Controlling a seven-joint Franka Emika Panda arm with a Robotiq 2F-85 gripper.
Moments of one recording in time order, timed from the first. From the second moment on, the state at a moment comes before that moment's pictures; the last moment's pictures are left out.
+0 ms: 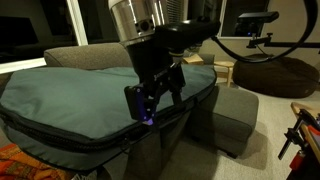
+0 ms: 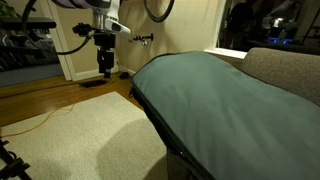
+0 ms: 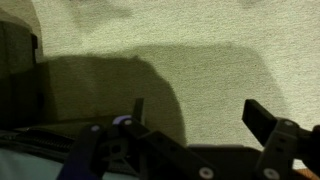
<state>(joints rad) 0.23 0.33 0.19 -2.04 -0.06 2.16 0.56</state>
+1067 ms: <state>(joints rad) 0.27 0.43 0.13 -2.02 -0.07 2.38 0.53</state>
